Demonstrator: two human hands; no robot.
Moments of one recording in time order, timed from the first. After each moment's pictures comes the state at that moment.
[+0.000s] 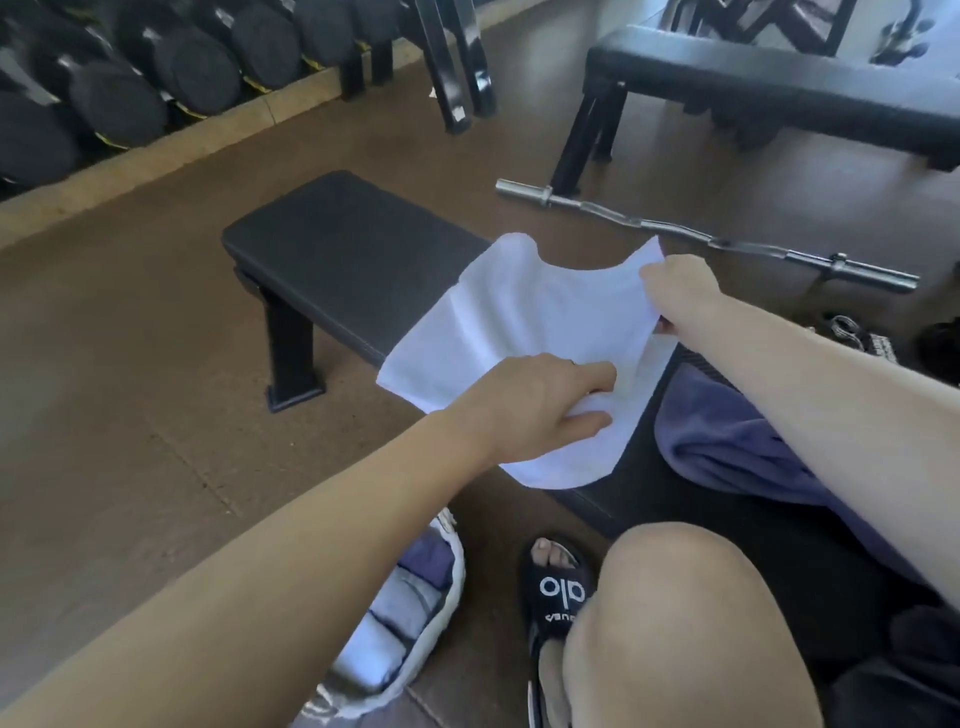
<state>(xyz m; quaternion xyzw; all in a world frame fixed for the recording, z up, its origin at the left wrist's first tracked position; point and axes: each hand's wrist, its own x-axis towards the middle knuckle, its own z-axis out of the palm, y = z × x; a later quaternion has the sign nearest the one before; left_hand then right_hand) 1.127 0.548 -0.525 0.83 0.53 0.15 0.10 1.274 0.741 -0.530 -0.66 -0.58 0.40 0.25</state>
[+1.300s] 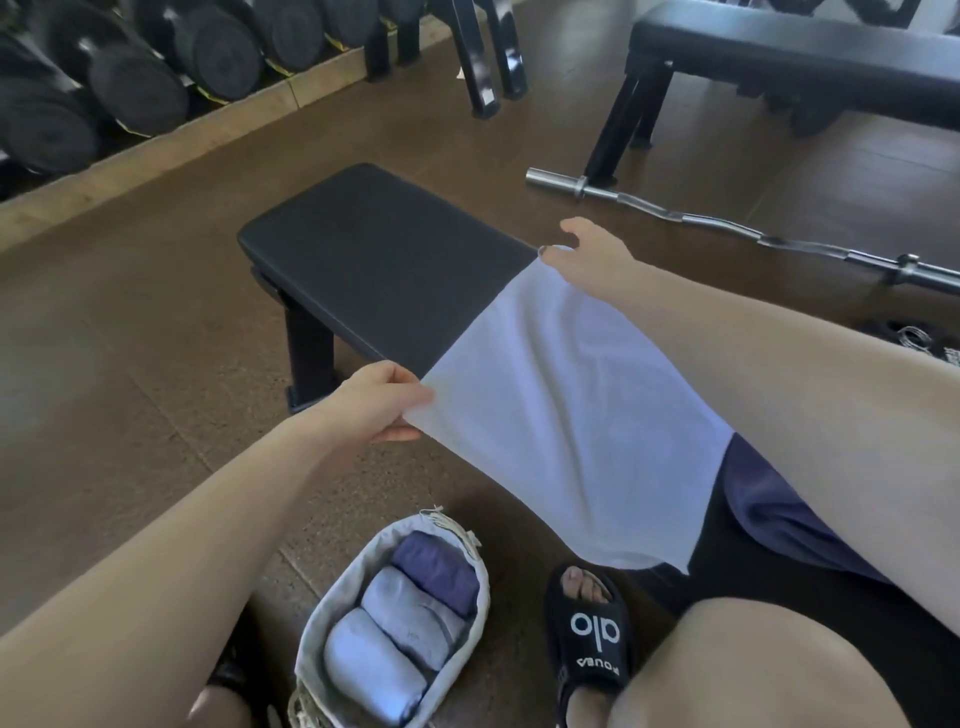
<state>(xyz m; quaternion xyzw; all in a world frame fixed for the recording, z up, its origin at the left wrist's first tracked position) 0.962 0.541 -0.570 0.28 0.77 0.34 0.46 1.138 0.786 -0.548 -0.52 -0.75 0.38 0.15</state>
